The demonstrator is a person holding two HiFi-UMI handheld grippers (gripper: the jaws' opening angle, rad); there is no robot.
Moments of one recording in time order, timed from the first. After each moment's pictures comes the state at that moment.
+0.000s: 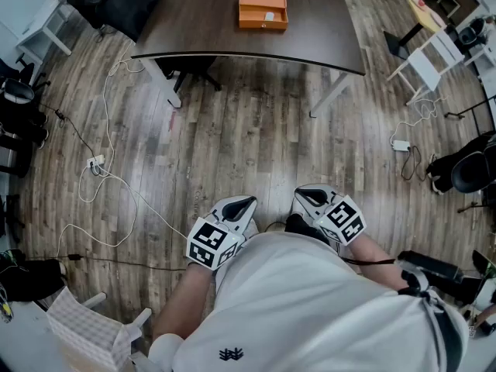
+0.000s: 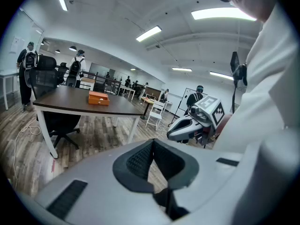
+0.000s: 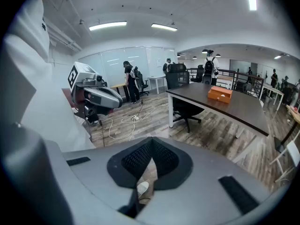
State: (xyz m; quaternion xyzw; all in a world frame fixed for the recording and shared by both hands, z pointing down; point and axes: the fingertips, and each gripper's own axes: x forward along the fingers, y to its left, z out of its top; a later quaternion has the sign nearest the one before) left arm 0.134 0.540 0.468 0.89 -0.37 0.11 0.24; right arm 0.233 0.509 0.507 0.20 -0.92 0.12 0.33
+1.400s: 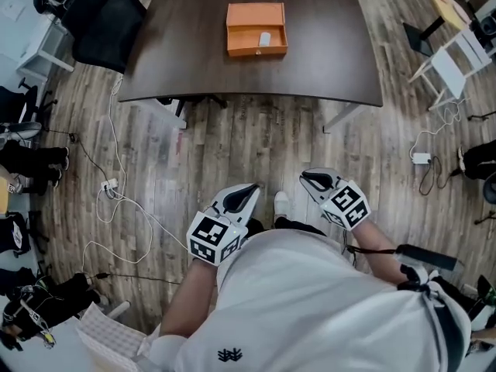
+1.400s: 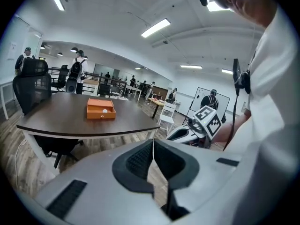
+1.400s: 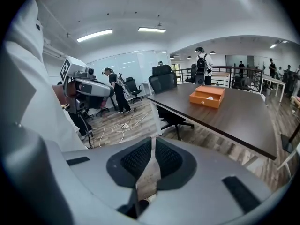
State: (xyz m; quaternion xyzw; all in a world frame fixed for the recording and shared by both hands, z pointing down) left arm 0.151 0.226 0.450 0.87 -0.40 0.13 0.25; right arm 0.253 0.191 0.533 0.20 -0.92 0.16 0.29
